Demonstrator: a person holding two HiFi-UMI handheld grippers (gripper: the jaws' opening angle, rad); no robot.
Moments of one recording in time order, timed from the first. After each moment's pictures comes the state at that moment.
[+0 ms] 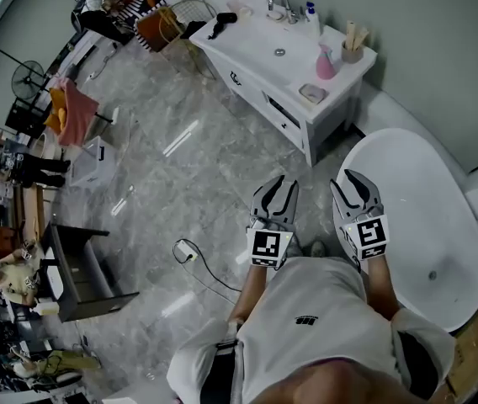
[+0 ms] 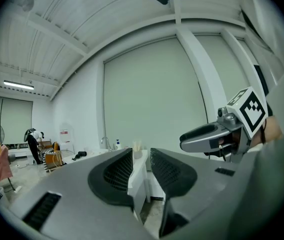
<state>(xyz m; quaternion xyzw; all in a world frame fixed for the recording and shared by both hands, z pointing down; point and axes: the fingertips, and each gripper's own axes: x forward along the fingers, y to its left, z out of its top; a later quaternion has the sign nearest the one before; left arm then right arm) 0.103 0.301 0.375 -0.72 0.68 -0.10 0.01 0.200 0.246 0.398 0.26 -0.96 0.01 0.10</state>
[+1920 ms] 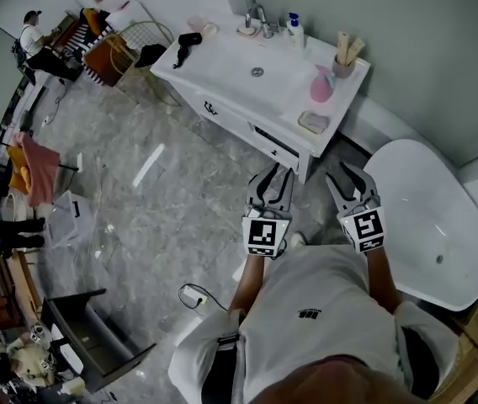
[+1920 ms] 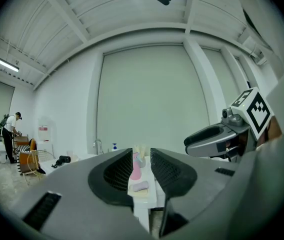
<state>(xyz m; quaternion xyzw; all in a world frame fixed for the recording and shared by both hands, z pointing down) -0.084 0.119 0.395 -0.79 0.61 -0.06 0.01 0.025 0.098 0.415 0.35 -0.93 -0.01 0.14</state>
